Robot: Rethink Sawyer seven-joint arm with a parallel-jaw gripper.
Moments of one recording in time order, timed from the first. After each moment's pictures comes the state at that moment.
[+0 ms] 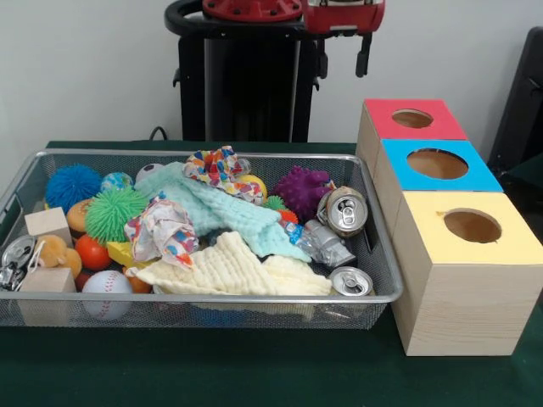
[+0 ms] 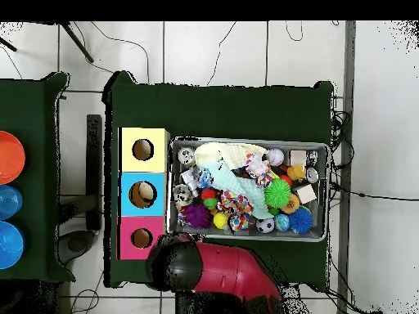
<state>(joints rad) -0.26 -0.97 0.09 2.14 0.01 0.54 1.57</state>
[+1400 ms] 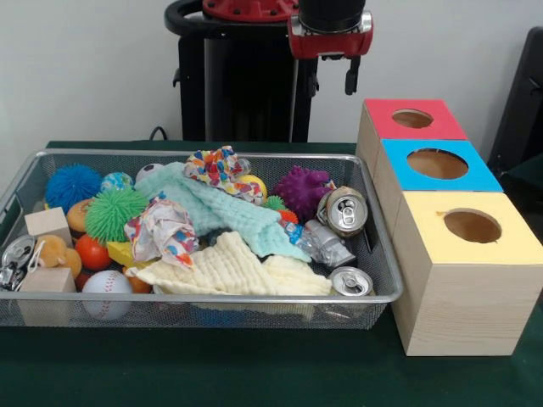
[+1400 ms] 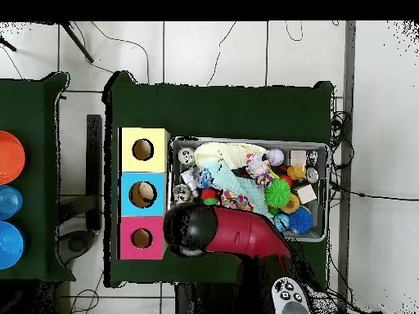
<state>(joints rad) -0.27 -0.88 0.09 1.97 -0.01 0.76 1.57</state>
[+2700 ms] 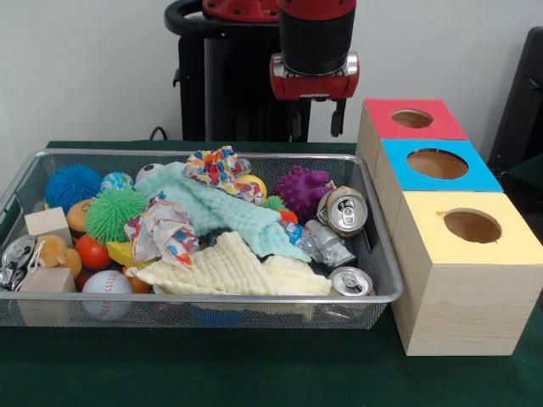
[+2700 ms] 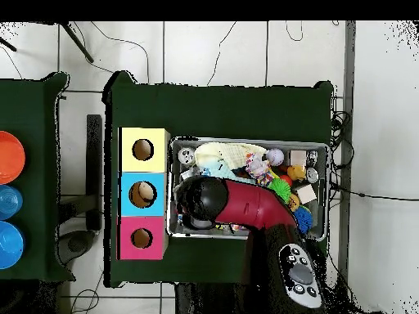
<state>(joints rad) -0.27 -0.73 0.06 1.79 -0.01 0.77 1.57</state>
